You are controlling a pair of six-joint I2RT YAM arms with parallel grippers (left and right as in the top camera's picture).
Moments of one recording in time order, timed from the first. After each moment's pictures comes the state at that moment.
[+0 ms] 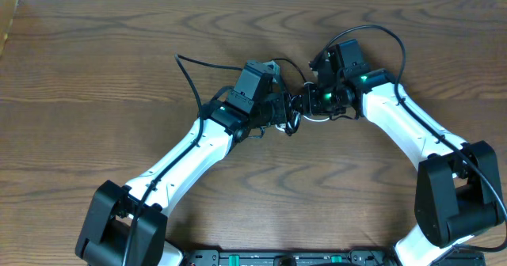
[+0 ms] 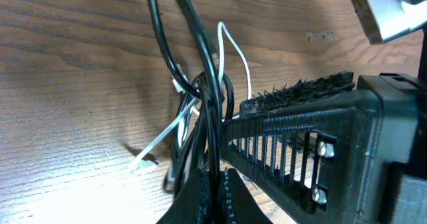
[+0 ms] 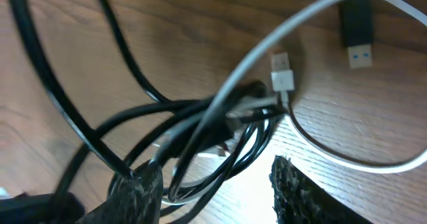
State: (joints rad) left arm -0.55 1.61 1.08 -0.34 0.26 -0.65; right arm 0.34 1.80 1.24 -0.59 -0.45 0.33
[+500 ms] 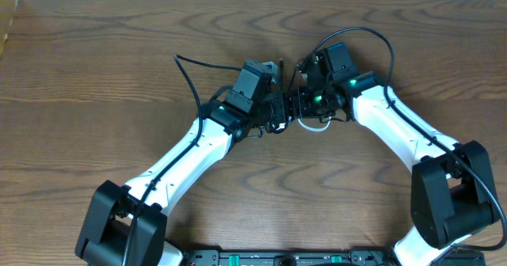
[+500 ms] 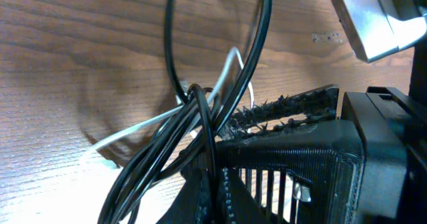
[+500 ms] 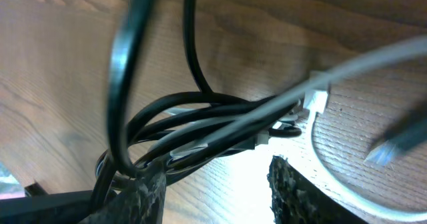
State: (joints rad) left arm -0.55 1.61 1.08 -0.34 0.25 -0.65; right arm 0.40 1.81 1.24 -0.56 -0.46 0.38
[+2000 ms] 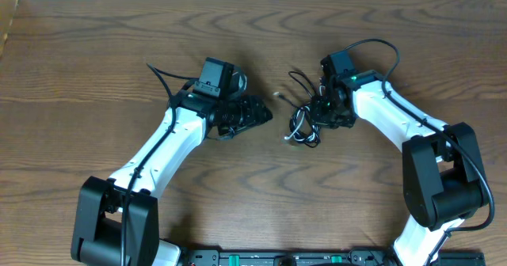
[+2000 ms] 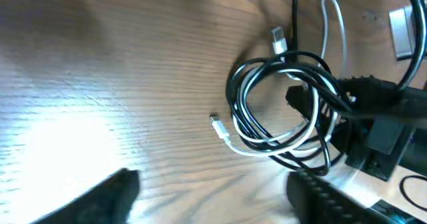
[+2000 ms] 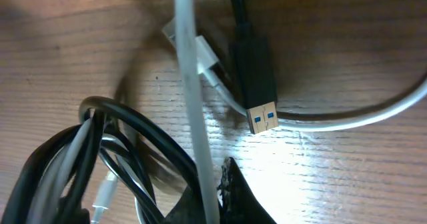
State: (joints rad) left arm -0.34 1.62 1.07 -0.58 0.48 -0.63; right arm 0.34 1.91 1.25 -0.72 -0.21 0.46
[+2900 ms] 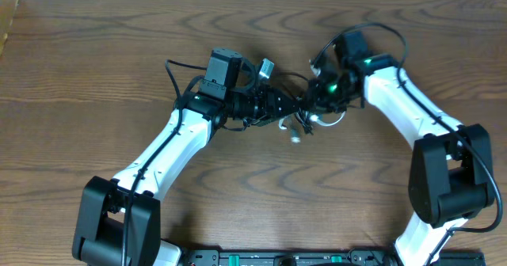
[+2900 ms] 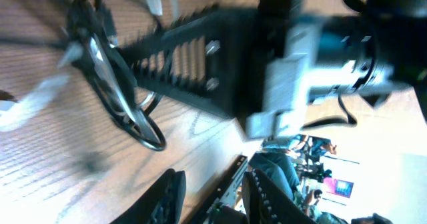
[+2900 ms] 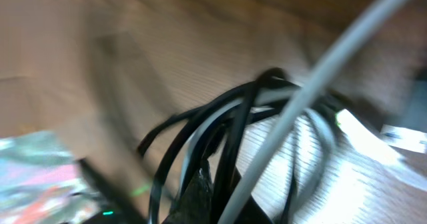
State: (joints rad) left arm -0.38 1.62 1.08 -0.29 0.92 -0.74; right arm 0.26 1.91 1.39 -0.76 -0.67 0.30
